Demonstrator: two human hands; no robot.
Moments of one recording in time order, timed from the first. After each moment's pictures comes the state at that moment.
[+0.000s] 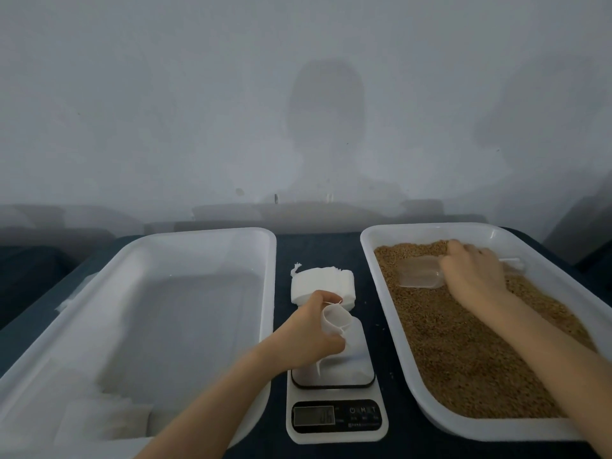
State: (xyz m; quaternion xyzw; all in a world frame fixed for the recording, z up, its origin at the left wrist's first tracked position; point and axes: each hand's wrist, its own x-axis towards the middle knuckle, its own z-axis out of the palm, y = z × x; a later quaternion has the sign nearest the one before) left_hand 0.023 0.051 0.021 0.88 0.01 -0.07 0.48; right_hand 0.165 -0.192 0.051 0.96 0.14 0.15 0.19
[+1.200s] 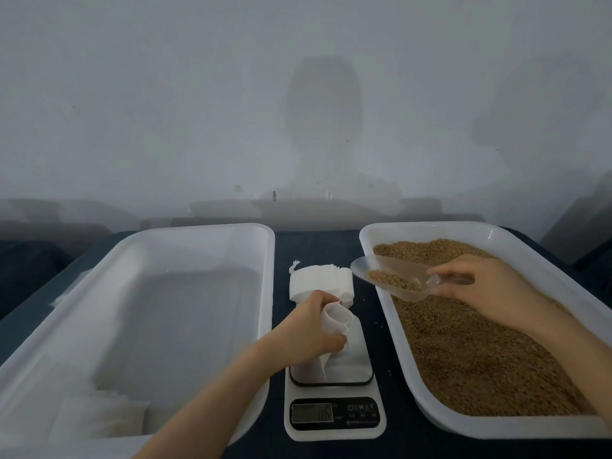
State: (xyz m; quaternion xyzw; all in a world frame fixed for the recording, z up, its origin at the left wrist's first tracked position) left_hand 0.023 0.052 0.017 0.88 0.01 -0.06 0.47; right_hand 0.116 -0.216 0.077 0.93 0.22 -0.01 -0.29
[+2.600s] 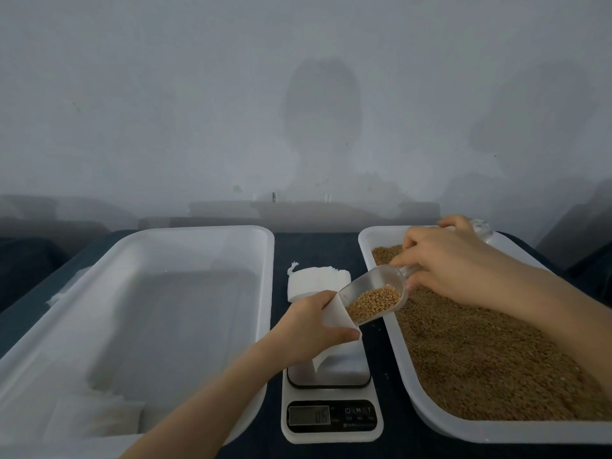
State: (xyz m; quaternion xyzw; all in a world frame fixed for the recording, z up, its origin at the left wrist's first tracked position) left_hand 0.026 0.046 0.026 0.89 -0.01 -0.01 0.46; right_hand 0.097 -0.159 0.140 0.92 0.37 0.07 0.05
